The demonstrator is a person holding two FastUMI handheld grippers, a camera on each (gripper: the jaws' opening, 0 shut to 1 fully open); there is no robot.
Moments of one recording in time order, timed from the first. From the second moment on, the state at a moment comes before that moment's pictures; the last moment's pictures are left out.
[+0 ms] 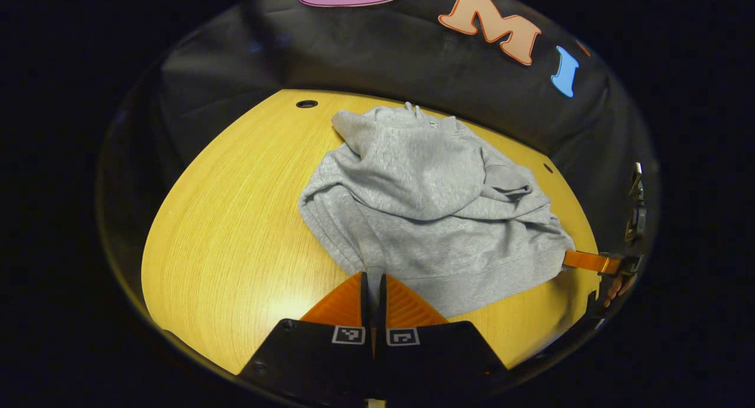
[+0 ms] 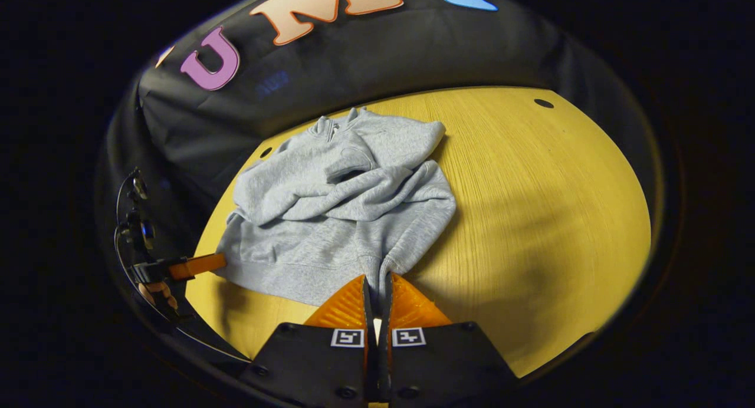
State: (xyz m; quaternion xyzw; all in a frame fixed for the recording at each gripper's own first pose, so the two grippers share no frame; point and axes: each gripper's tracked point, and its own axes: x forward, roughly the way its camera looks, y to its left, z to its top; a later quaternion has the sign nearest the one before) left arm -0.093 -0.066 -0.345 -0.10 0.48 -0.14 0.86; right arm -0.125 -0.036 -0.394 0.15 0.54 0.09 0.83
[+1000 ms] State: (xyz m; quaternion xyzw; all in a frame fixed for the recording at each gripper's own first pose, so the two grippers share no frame) left arm 0.018 -0.055 -0.251 -0.17 0.43 -0.17 0.87; right arm -0.035 -0.017 -0.323 0.28 0.50 0.07 0.82
